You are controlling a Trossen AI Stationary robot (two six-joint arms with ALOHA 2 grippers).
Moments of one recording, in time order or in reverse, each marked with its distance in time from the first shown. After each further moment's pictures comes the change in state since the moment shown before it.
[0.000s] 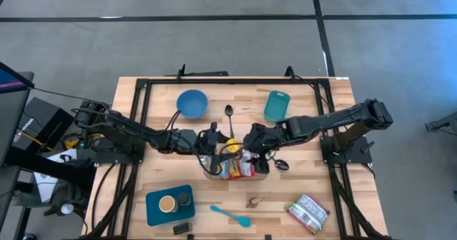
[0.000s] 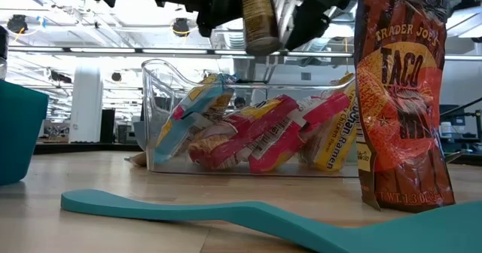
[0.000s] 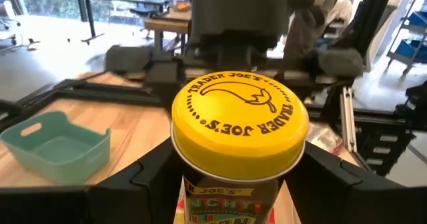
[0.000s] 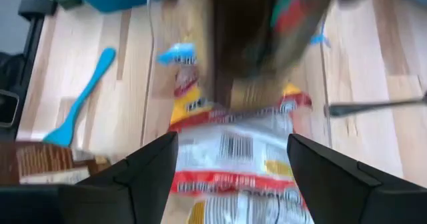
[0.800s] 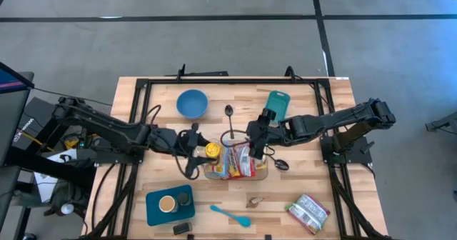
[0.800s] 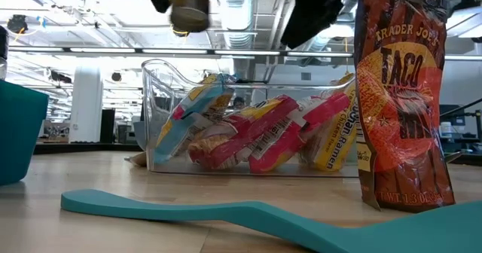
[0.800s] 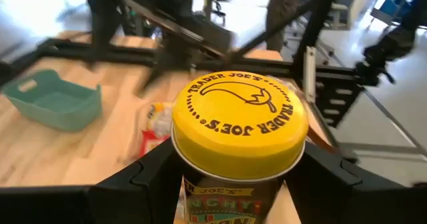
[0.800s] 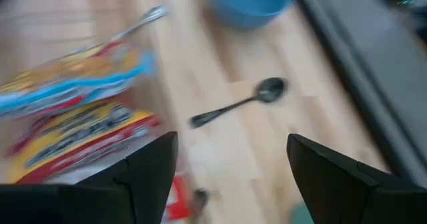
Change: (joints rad) left arm -0.099 -0.344 -0.001 -0.527 0.000 -0.080; right arm 0.006 -0.028 0.000 -0.034 0.513 0.100
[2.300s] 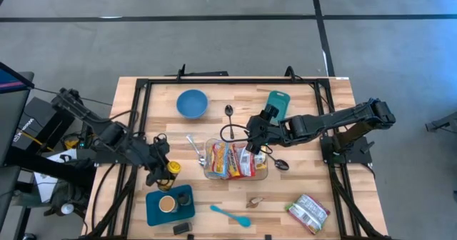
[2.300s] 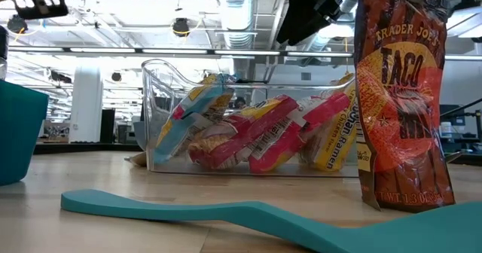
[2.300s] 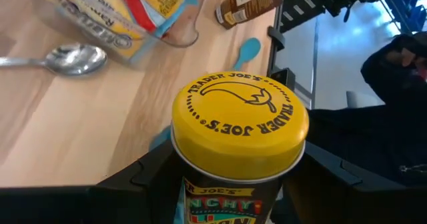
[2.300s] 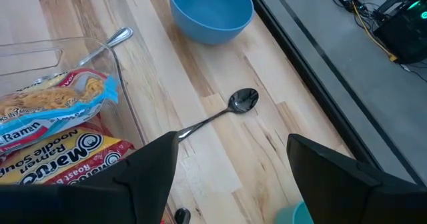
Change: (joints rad) left arm -0.285 -0.315 0.000 -0.706 0.104 -0.804; right arm -0.001 0.001 0.000 0.025 0.119 0.049
